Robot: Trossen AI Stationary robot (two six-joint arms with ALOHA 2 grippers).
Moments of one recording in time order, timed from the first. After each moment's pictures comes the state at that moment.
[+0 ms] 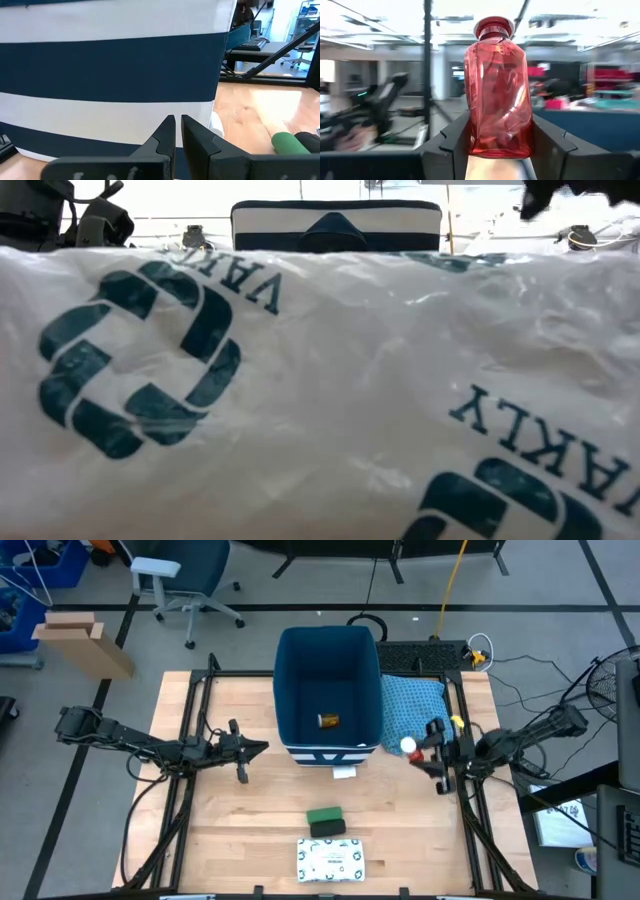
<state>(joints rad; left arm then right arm) -0.14 0.84 0.02 0.82 -0.37 0.00 0.37 0.44 0.25 0.50 0.29 -0.10</state>
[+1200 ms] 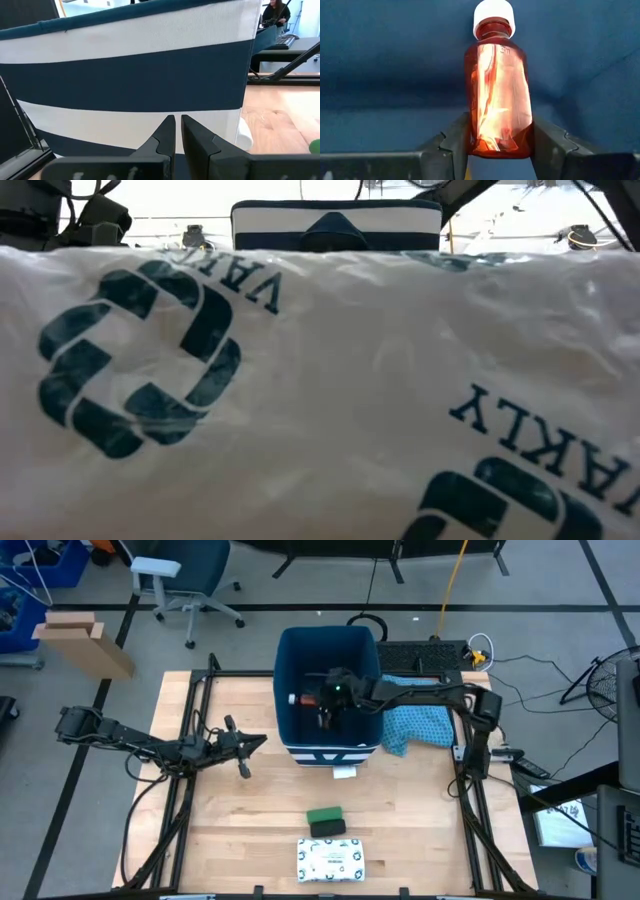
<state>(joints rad) -0.14 0.84 0.02 0.86 -0.47 0.09 -0.36 1.87 1.33 -0.13 -0.01 -0.38</state>
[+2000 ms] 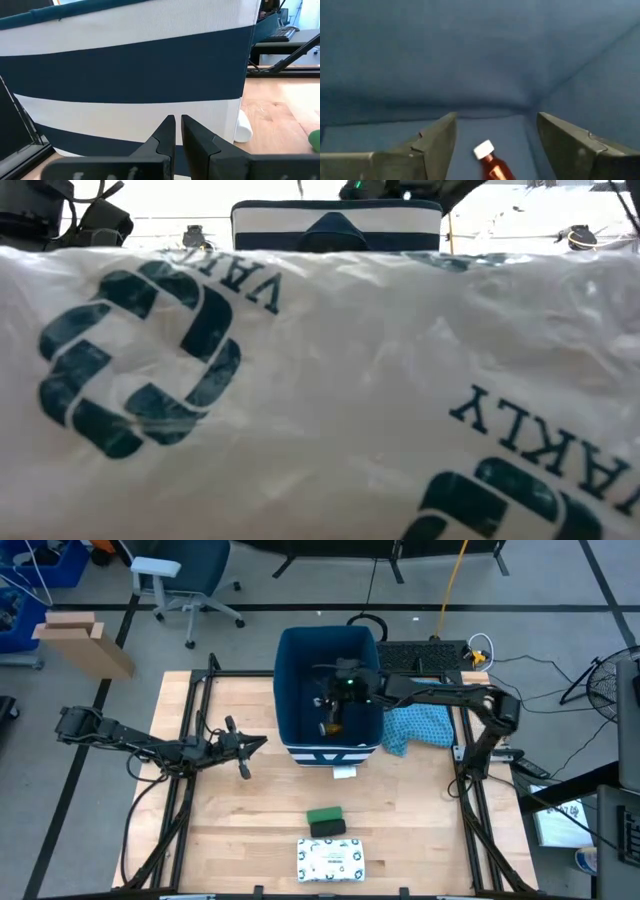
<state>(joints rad) -0.14 0.84 0.02 0.82 -0.47 0.08 -0.35 1.71 1.33 -0.18 0.06 -0.38</state>
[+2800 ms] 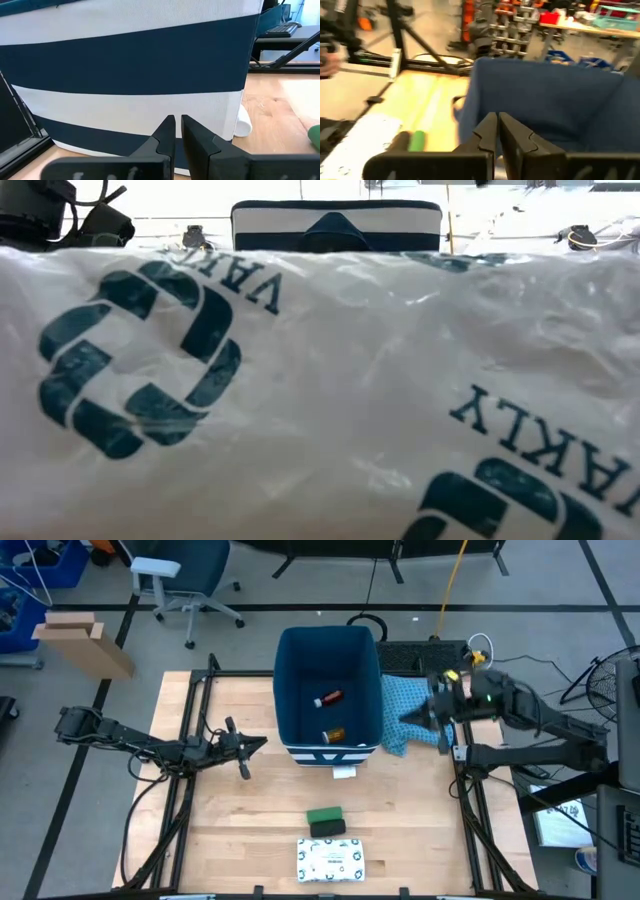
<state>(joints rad) -0.14 0.84 0.02 0.79 -0.47 0.05 -0.25 0.75 0.99 -0.51 -0.29 -0.16</state>
